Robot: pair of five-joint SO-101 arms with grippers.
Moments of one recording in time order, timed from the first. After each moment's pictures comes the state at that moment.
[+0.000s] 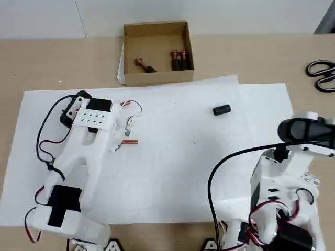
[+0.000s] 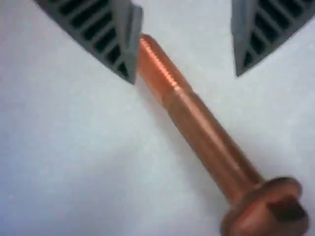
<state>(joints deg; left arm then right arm) 5.2 3.2 19.4 74.9 74.8 18.1 -76.6 35.3 87.2 -1.1</state>
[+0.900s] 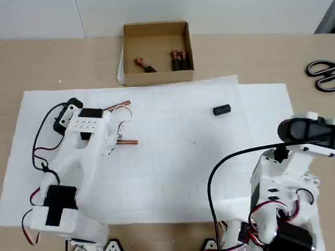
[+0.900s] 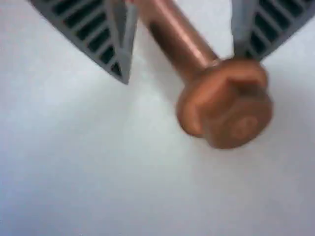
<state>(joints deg) 0.3 3.3 28.4 63.4 73.1 18.1 -76.6 35.3 87.2 -1.0</state>
